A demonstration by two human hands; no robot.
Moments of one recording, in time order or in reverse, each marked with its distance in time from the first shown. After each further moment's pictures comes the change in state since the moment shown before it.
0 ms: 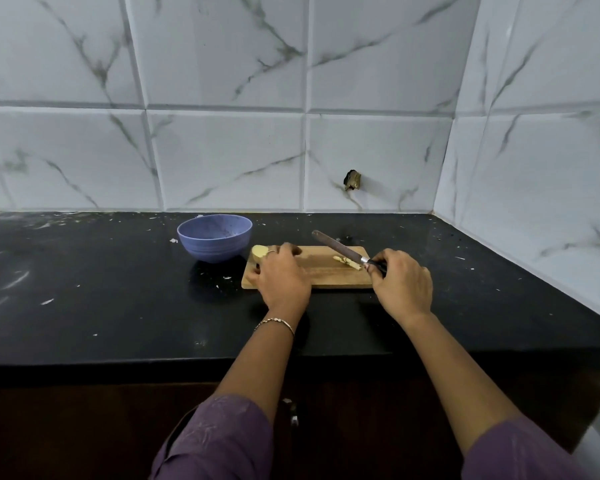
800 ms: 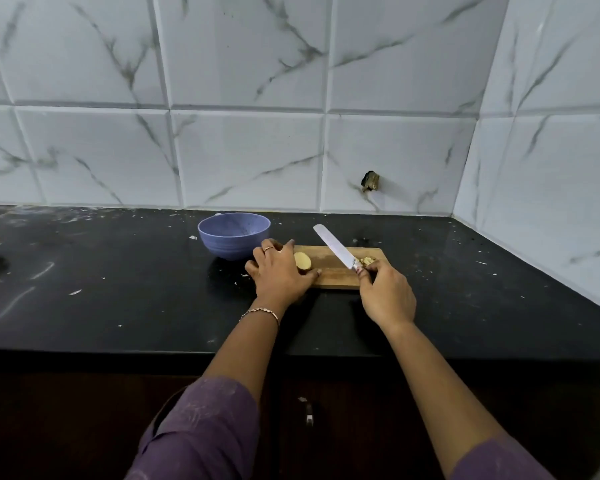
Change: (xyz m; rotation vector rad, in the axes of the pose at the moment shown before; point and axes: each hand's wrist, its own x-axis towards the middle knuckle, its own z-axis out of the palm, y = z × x) left_hand 0.024 -0.036 -0.015 0.207 -0.179 0.099; right_hand -0.018 -0.045 0.018 0.251 -0.137 0.213
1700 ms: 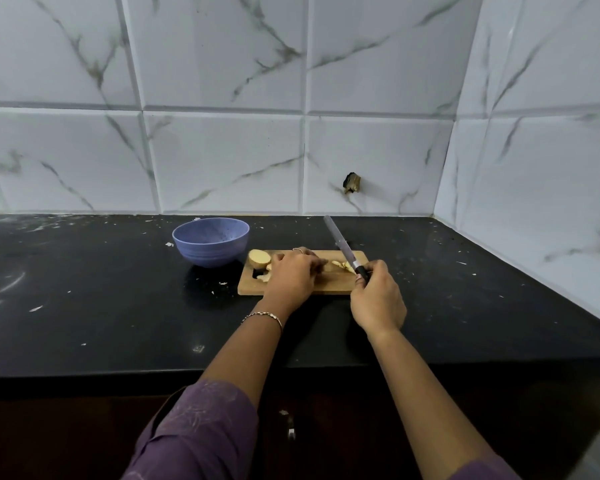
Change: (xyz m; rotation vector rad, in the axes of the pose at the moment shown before) left_hand 0.015 0.037 0.019 -0.109 -0.070 0.419; right_hand -0.001 0.002 -0.008 0.068 0.041 0.125
